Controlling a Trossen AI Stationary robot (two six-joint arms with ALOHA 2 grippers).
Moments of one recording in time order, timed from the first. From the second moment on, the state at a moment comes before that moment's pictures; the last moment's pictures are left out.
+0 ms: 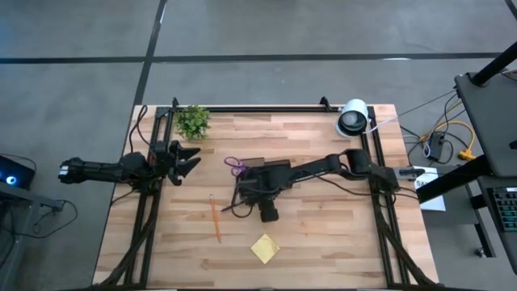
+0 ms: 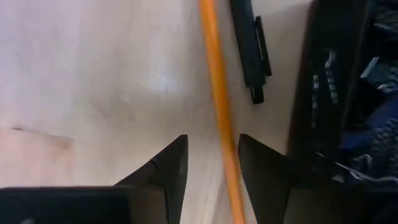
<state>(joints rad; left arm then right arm) -0.08 0.14 0.06 0.24 -0.39 -0.44 0.12 2.28 1.78 -0.90 -0.02 -0.04</state>
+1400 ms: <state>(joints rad) -0.08 0.14 0.06 0.26 -0.39 -0.44 0.19 2.25 2.12 -1.57 0.75 -0.32</state>
